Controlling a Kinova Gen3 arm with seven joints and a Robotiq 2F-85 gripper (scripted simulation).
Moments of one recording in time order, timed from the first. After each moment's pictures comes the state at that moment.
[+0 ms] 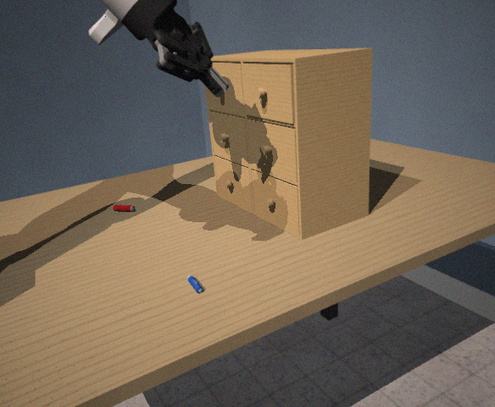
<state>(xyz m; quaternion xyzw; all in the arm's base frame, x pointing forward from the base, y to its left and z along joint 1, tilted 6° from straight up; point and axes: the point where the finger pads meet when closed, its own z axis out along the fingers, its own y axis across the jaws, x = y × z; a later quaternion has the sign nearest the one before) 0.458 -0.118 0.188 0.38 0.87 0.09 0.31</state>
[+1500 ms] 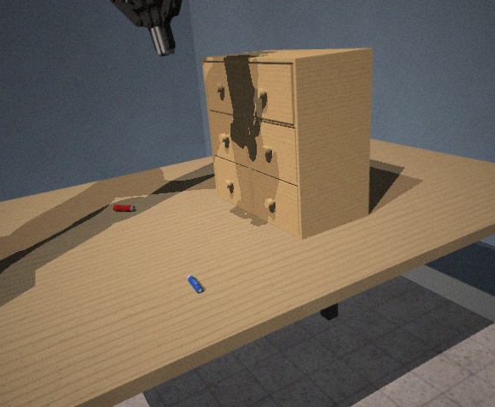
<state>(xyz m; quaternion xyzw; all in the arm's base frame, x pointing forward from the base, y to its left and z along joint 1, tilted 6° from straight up) 0.397 -0.099 0.251 0.95 0.32 0.06 0.03</state>
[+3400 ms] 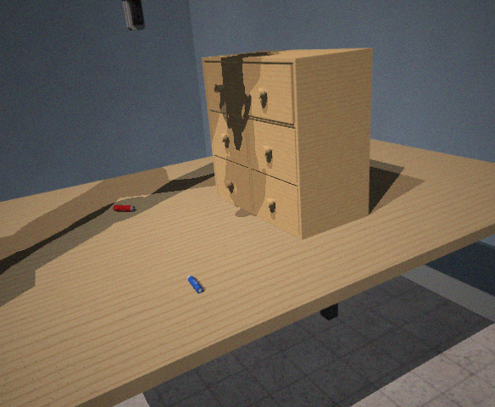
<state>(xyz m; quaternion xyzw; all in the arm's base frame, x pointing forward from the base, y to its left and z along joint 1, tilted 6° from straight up) 0.369 -0.064 0.291 0.99 0.09 0.00 -0.05</state>
